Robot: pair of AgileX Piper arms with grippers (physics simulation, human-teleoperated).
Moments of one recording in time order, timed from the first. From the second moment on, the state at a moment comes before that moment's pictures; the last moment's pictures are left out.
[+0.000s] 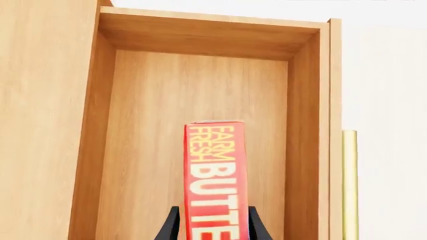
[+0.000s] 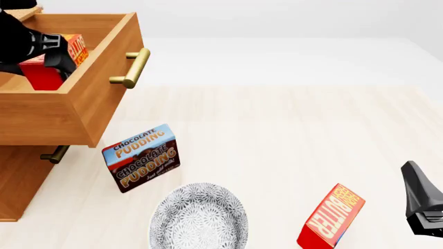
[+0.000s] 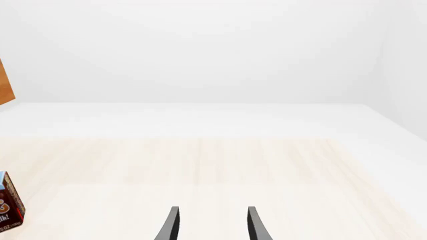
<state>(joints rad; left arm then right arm) 0.02 1.38 -1.41 1.05 -0.05 0.00 0.00 0.00 0.00 0.00</state>
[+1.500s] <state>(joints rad) -0.08 1.25 -1.66 1.22 0.18 0.00 0.00 0.00 0.00 0.00</state>
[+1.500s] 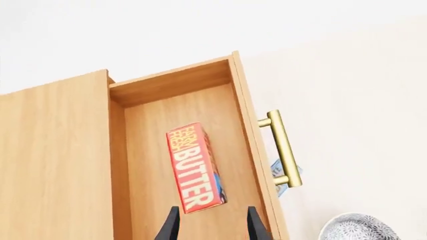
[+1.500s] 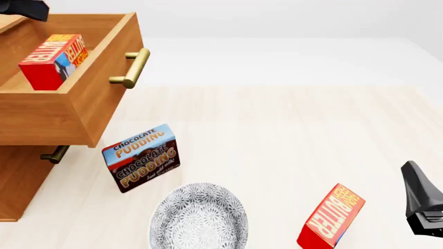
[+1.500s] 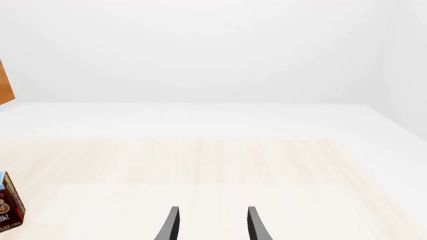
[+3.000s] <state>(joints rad) -0.59 1.58 -1.85 0.91 0.02 0.00 0.00 0.00 0.00 0.00</state>
